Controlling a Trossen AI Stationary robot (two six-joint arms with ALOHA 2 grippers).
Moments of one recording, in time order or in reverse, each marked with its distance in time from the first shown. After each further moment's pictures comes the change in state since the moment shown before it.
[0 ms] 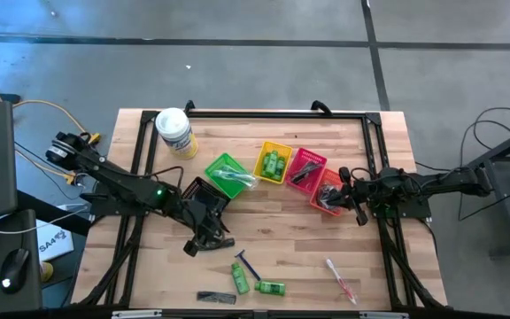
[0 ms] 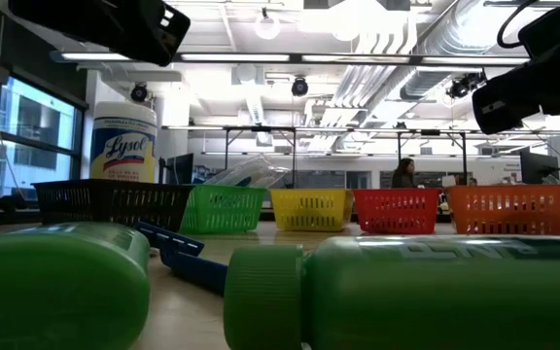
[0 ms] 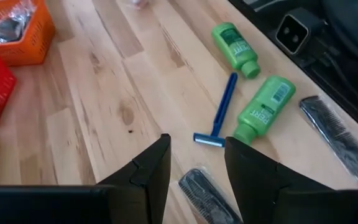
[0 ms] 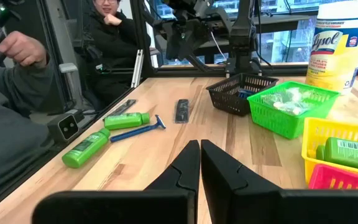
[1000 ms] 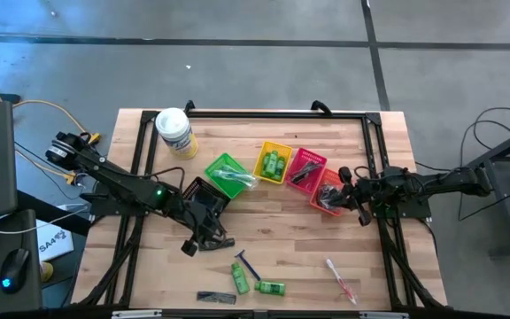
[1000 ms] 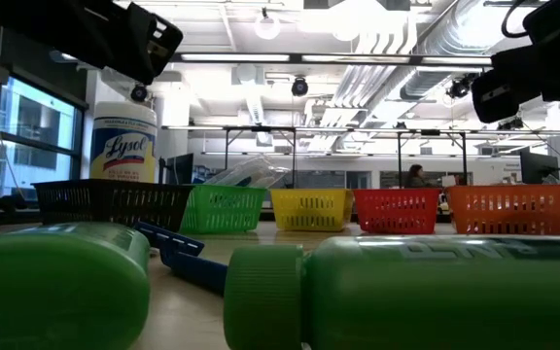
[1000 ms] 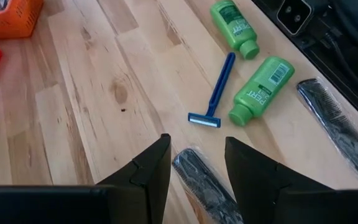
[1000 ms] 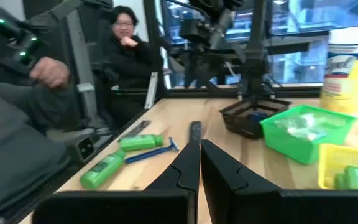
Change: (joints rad) left arm -0.001 0.000 0.000 -0.068 0.004 -0.037; right arm 0.000 0.000 0.000 0.091 -0.042 0.027
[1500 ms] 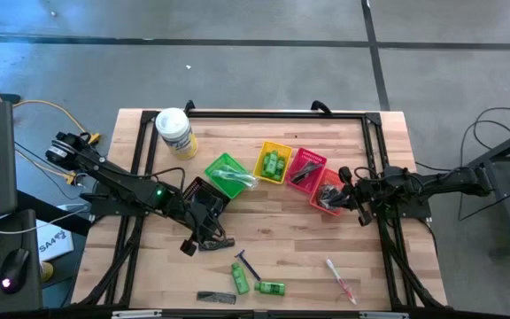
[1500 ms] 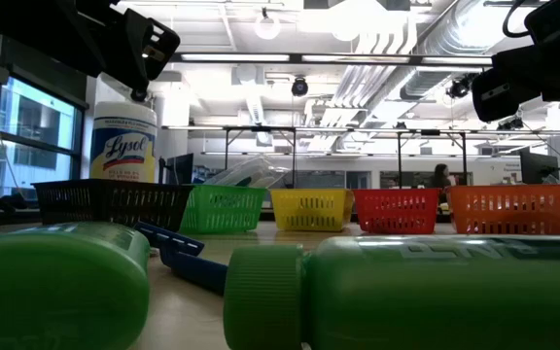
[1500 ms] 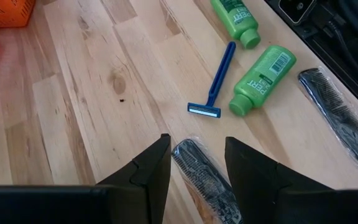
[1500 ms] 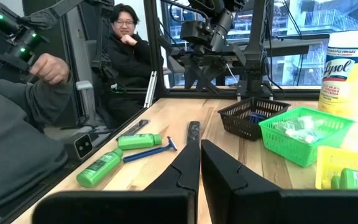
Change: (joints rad) left arm 0.000 0.000 0.000 -0.031 -0.001 0.001; right arm 0.000 0.000 0.000 -0.002 -0.007 -0.023
